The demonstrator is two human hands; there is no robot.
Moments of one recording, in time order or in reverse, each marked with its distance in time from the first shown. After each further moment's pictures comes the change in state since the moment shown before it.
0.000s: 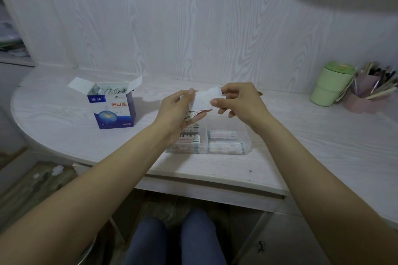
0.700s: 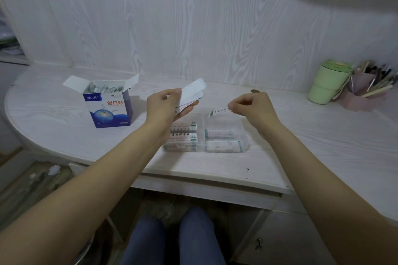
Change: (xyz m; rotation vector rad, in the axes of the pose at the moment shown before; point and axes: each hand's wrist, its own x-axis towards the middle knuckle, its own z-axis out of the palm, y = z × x) left_hand 0.000 0.002 -0.005 -0.010 0.173 0.081; right_hand -0.002 0.036 -0.016 0.025 0.168 0.102
